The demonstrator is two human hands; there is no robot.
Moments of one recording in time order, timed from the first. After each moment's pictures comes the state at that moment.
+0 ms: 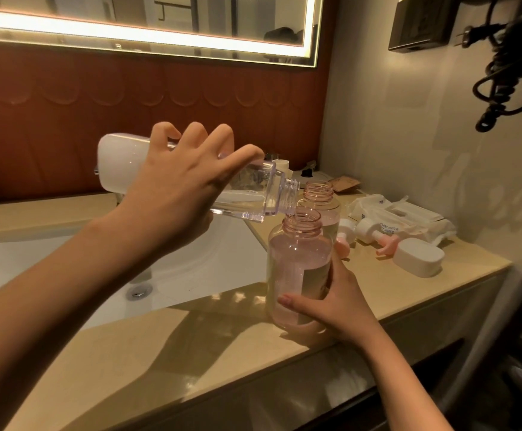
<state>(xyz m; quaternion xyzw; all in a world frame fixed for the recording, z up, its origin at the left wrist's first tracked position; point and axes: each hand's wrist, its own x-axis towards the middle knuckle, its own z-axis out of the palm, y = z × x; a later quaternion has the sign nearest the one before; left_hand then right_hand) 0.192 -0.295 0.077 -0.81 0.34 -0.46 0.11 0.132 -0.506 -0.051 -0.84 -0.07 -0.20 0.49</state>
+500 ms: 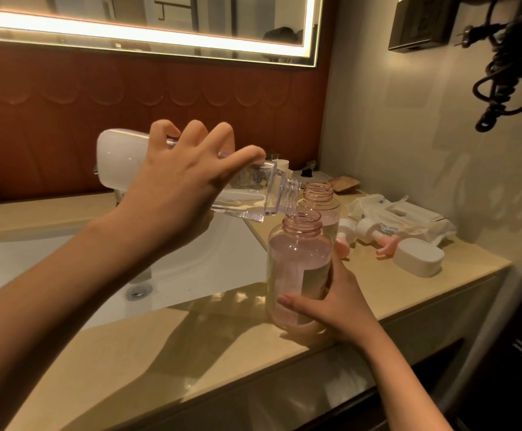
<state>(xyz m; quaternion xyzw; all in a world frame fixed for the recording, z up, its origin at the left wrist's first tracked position) 0.190 -0.296 0.078 -0.81 0.34 -0.46 0.10 0.132 -0.506 -0.051 -0.84 -0.08 -0.20 0.50</state>
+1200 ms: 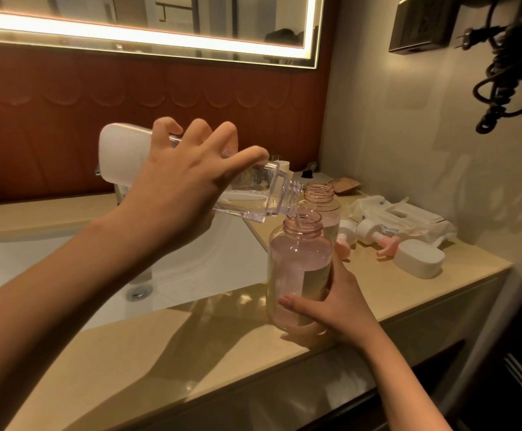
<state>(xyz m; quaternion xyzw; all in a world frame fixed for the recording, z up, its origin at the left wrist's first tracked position) 0.190 -0.297 0.080 -0.81 0.35 -0.46 0.10 0.133 -0.506 -0.051 -0.84 -0.08 -0.20 0.49</state>
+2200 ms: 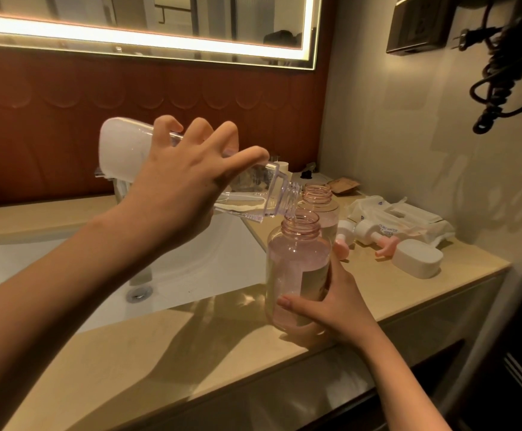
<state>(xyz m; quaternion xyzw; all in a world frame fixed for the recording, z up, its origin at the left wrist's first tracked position) 0.189 -0.298 0.085 -0.80 0.35 -0.47 0.10 0.134 -0.507 -0.053 -0.85 -0.08 -0.20 0.48</state>
